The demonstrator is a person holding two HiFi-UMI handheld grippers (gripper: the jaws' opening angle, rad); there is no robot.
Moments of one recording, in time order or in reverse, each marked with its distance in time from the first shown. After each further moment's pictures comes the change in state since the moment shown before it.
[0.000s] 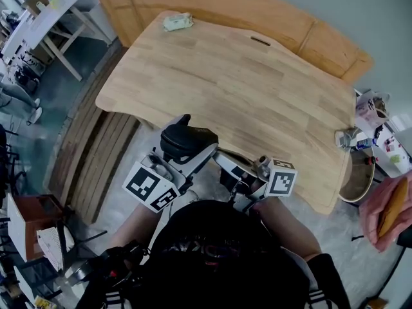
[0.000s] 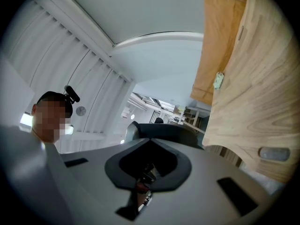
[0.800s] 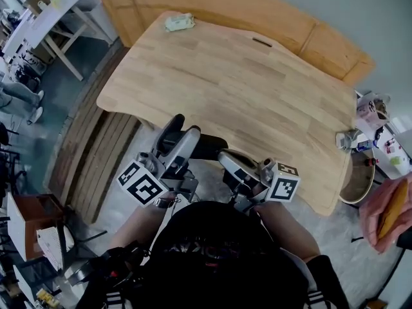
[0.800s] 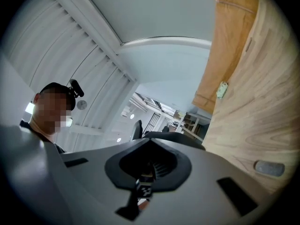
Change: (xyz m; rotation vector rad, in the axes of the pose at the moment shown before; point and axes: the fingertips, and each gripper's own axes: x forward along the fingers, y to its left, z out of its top) left arm -0.016 0.040 0.010 -0.549 -0.215 0.071; right arm -0.003 0.004 0.007 -0.107 -0.030 -0.014
